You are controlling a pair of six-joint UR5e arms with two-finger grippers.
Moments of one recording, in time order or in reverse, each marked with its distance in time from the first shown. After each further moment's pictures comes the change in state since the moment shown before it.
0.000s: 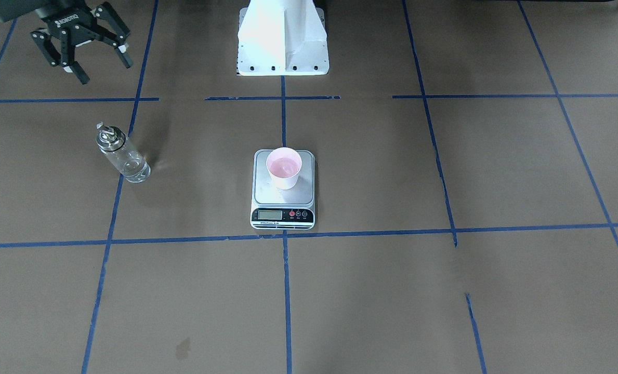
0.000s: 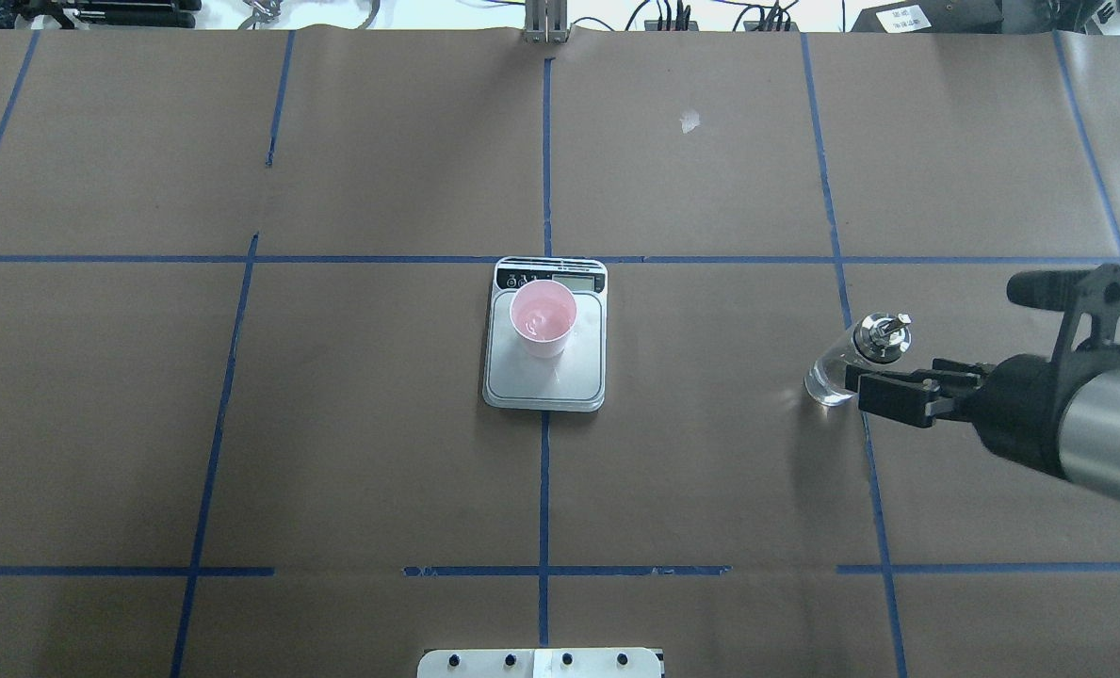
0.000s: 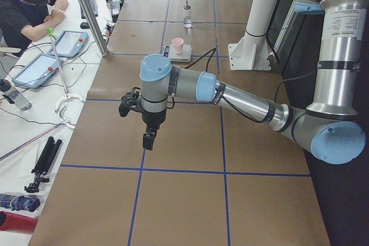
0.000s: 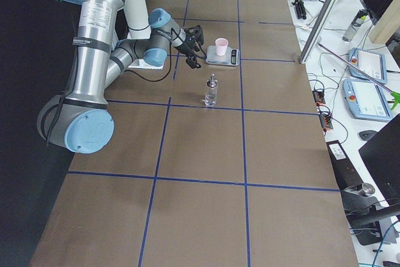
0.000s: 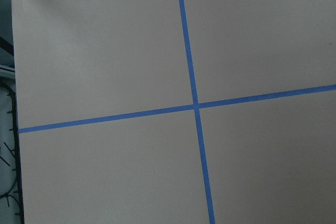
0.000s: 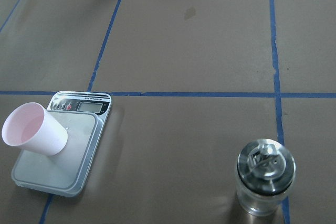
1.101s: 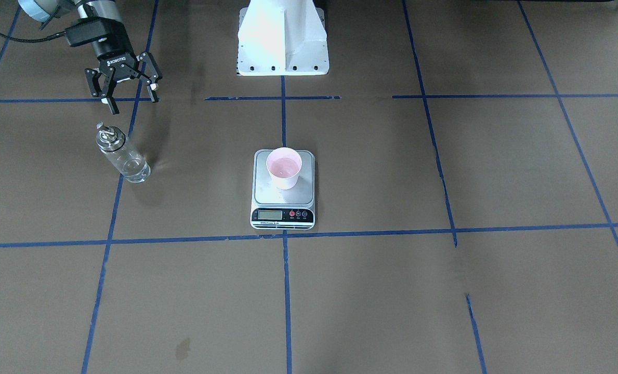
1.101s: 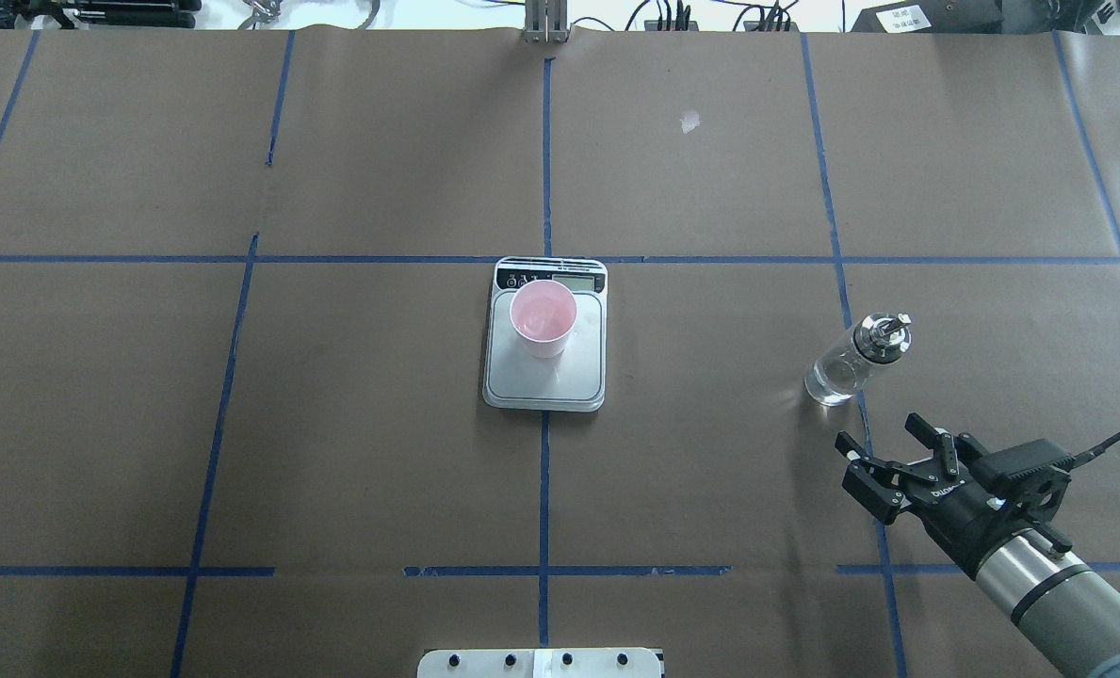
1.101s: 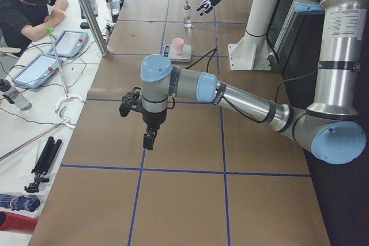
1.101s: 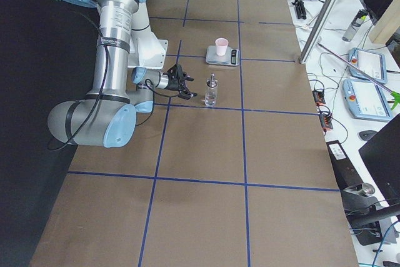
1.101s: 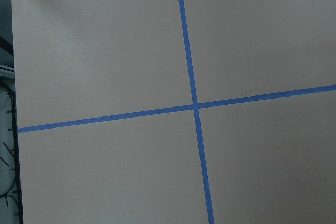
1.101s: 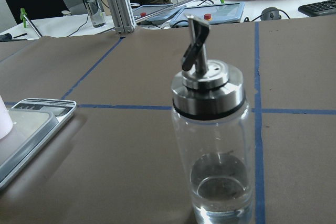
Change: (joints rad) left arm 0.002 0.005 -0.004 -0.006 -0.001 -0.004; right arm -0.315 -0.042 -0.543 0.738 -0.628 -0.107
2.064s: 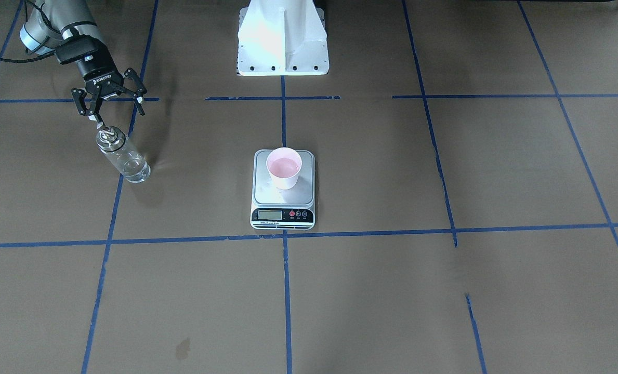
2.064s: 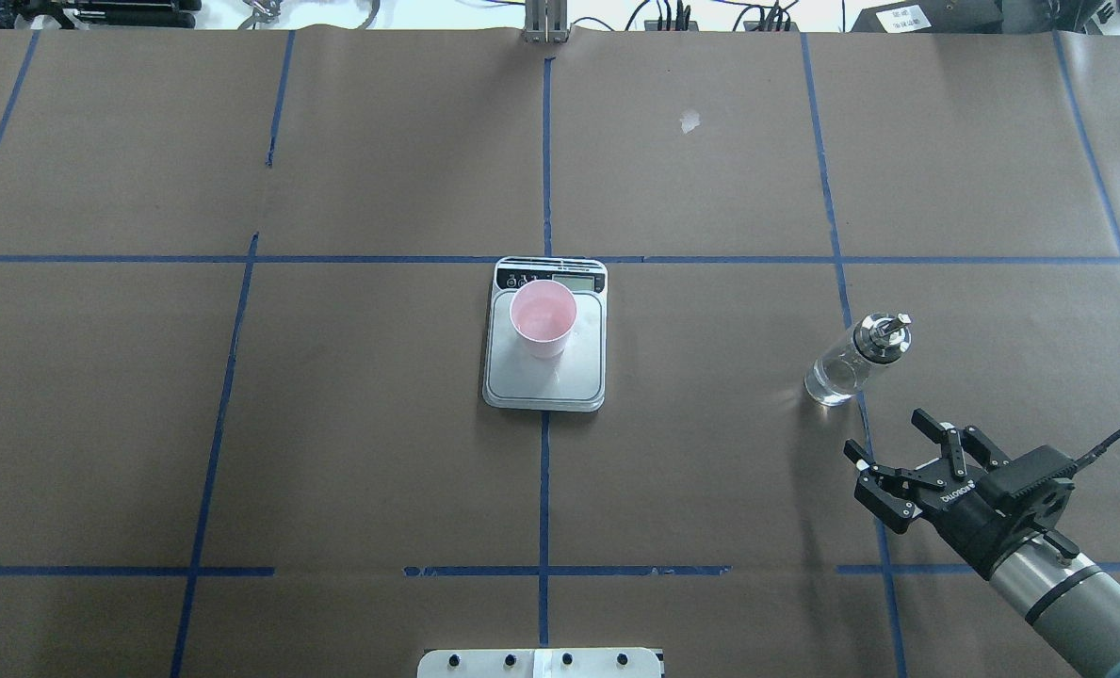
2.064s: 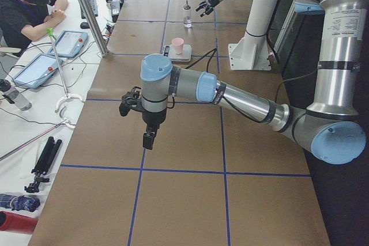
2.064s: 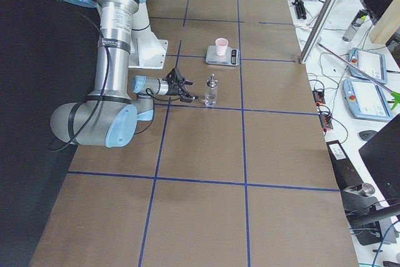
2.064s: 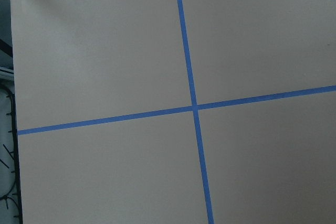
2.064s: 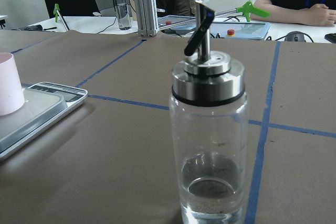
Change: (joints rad) left arm 0.001 -0.001 0.000 -0.003 0.000 0.000; right arm -0.001 0.021 -0.118 0.223 -0.010 -0.249
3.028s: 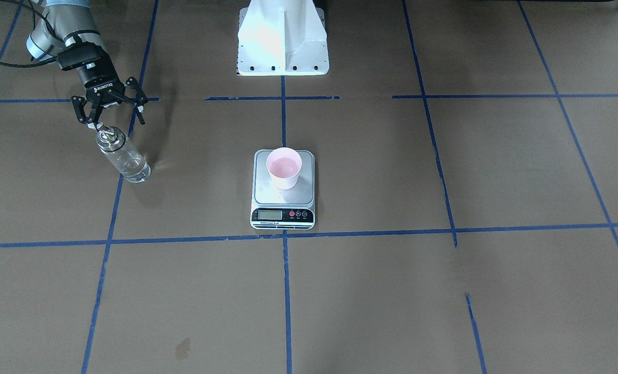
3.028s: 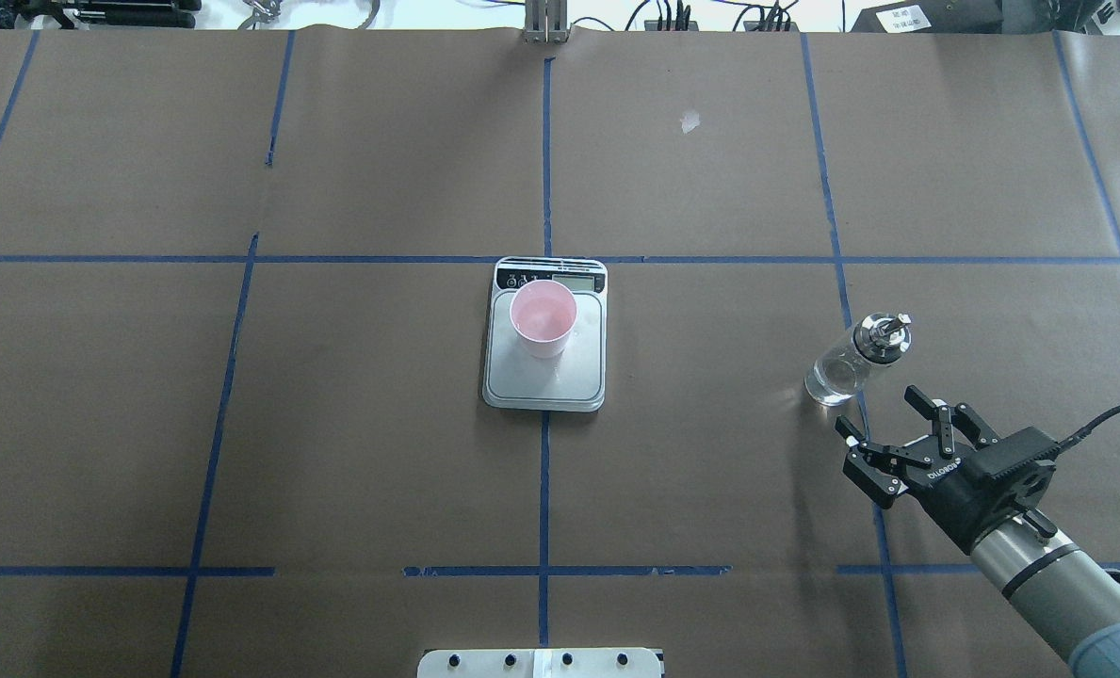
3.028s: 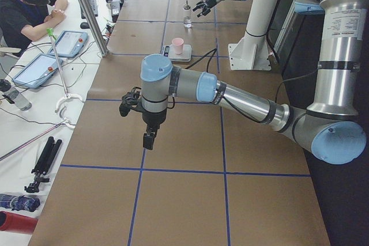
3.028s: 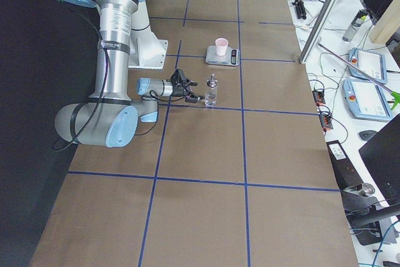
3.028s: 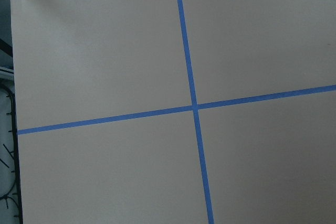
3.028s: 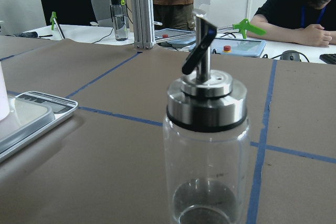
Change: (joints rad) left arm 0.000 0.001 0.000 0.000 0.000 0.001; right arm 0.070 0.075 -0.054 0.012 0.000 -0.068
